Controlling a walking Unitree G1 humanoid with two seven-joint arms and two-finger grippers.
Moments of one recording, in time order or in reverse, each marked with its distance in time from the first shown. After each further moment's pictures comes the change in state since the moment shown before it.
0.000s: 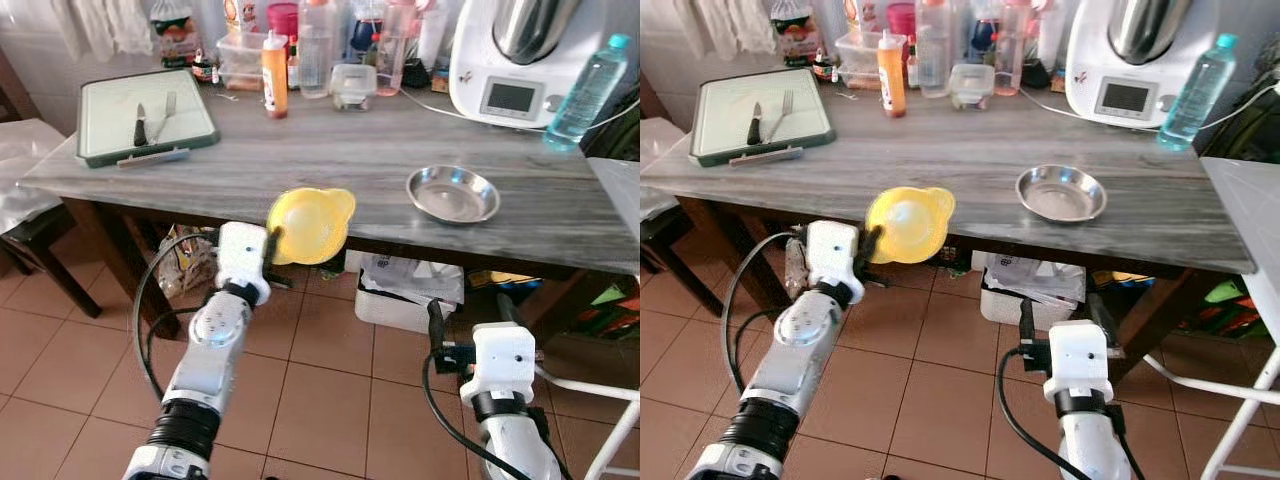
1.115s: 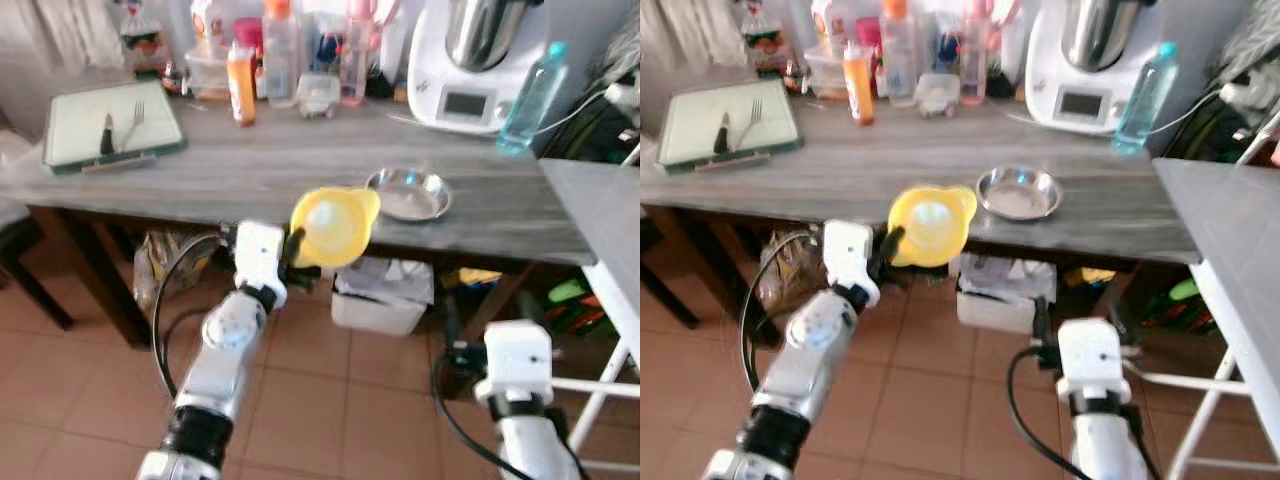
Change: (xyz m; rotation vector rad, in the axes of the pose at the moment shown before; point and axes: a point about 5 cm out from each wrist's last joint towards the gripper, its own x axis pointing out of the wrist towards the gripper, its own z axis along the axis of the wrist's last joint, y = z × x) left arm -0.001 -0.012 0.007 -0.055 -0.015 -0.051; right arm 0.000 -0.005 0.011 -0.042 -0.039 -0.016
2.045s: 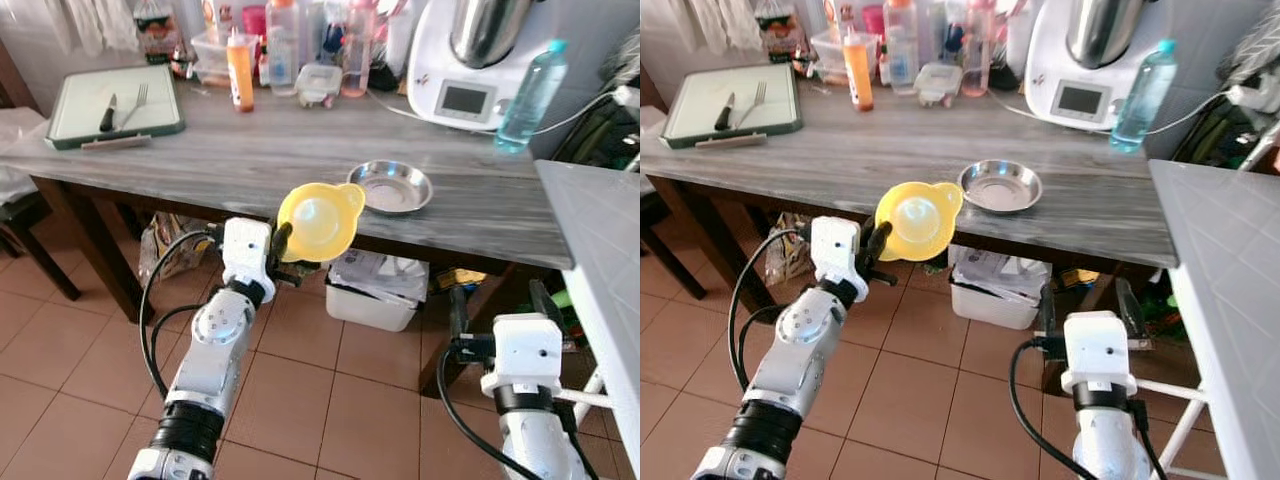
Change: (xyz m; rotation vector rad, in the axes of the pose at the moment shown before) left arm 0.003 0.007 0.004 0.006 -0.011 0.017; right arm 0.001 -0.012 0.010 -0.039 -0.036 -0.058
